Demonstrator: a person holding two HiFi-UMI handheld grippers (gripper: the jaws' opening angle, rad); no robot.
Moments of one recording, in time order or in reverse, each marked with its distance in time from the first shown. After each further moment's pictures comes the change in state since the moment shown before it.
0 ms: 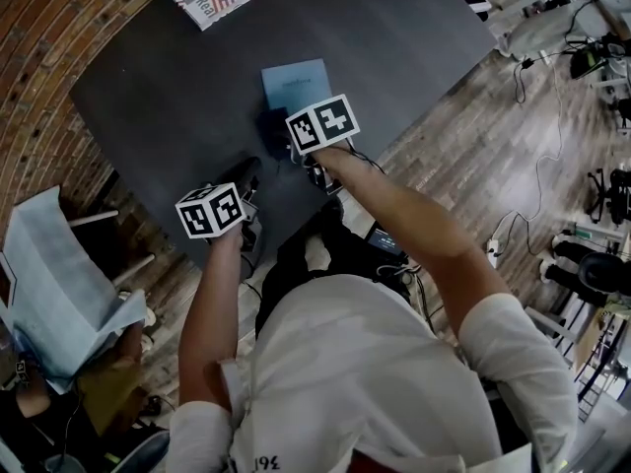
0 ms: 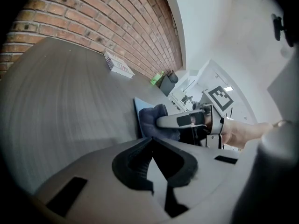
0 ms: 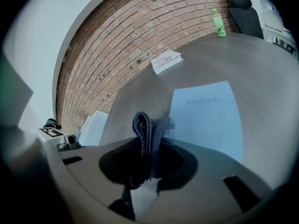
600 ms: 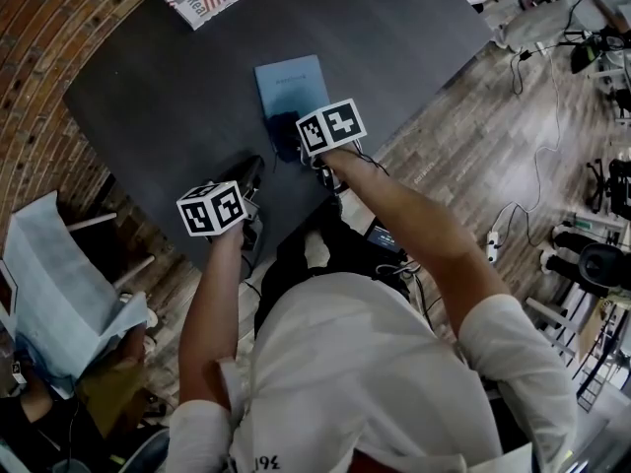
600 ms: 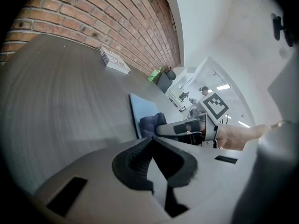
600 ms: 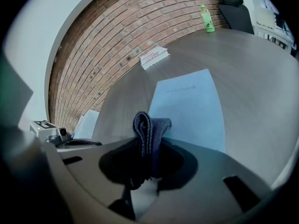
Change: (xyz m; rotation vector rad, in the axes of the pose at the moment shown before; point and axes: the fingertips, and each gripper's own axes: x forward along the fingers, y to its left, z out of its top) left arm 0.012 -0.005 -0.004 0.010 0.039 -0.033; right arm -0.003 -0.036 -0.026 0.061 0.030 -0.067
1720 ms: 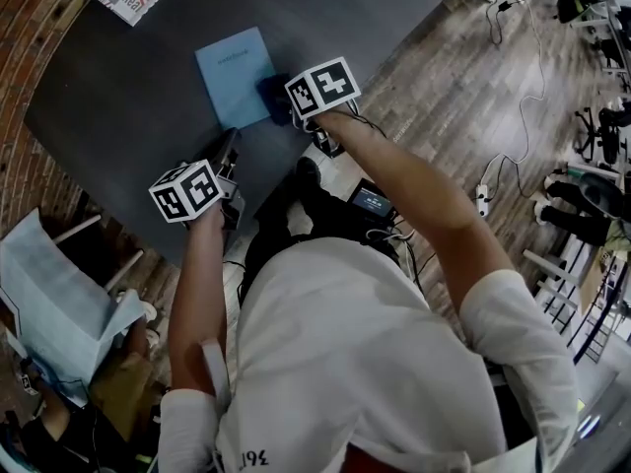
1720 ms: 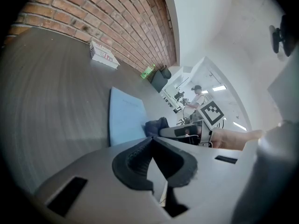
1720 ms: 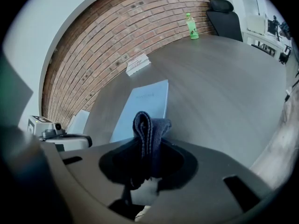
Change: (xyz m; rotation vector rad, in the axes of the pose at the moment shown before) left arm 0.039 -0.046 0.000 -0.008 0.006 -0.060; right arm -0.056 -0.078 -0.006 0.010 -0.021 -0.095
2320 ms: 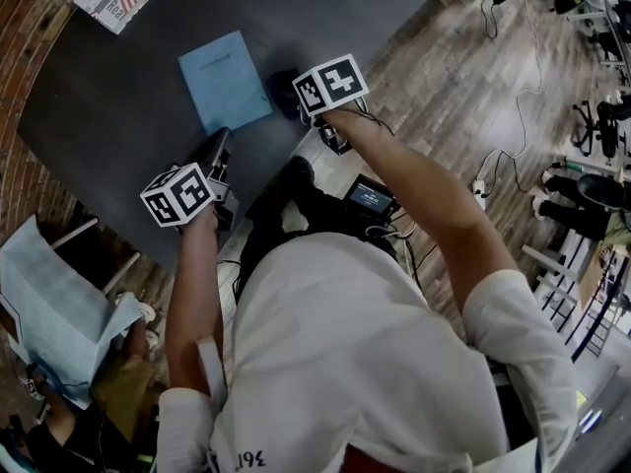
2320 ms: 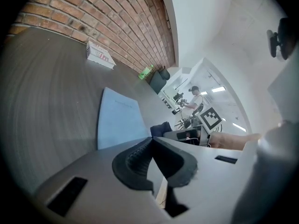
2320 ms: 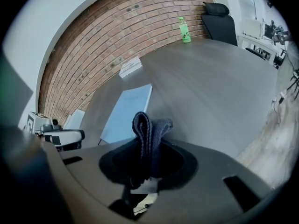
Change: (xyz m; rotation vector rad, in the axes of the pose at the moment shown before) left arm 0.014 -0.023 0.003 0.000 -0.017 -0.009; right arm -0.033 -0.047 -0.006 -0.007 -0.006 -0.051
